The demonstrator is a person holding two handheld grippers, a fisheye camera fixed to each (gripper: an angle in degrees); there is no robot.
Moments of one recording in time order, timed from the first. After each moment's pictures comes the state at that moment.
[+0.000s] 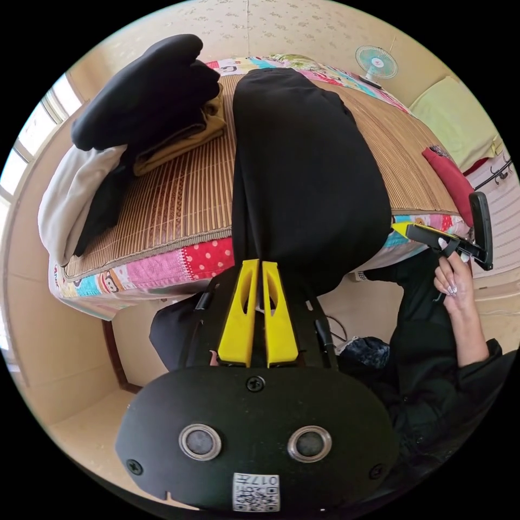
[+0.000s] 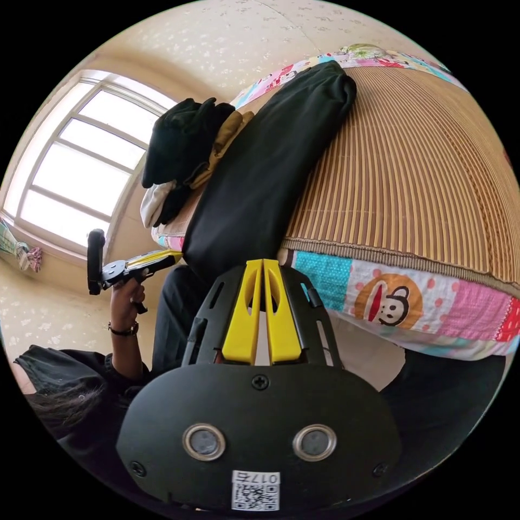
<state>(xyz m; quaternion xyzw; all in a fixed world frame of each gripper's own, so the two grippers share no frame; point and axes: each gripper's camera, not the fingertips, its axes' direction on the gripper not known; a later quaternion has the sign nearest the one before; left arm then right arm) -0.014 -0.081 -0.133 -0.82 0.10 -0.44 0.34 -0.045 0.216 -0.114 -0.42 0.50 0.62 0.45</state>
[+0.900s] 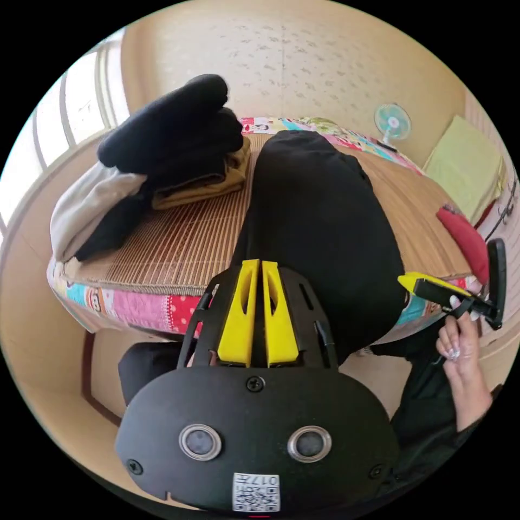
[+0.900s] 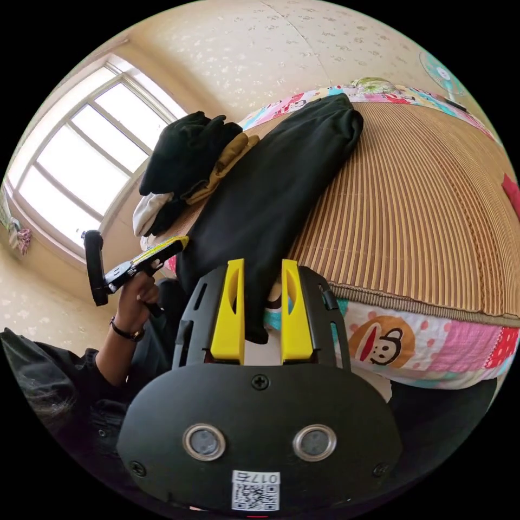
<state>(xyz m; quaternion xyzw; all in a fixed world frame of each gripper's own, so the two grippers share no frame) 0.007 -0.066 -0.175 -0.74 -0.08 -0.50 0.44 -0.065 0.275 -0.106 -0.41 0.53 0.55 0.49</state>
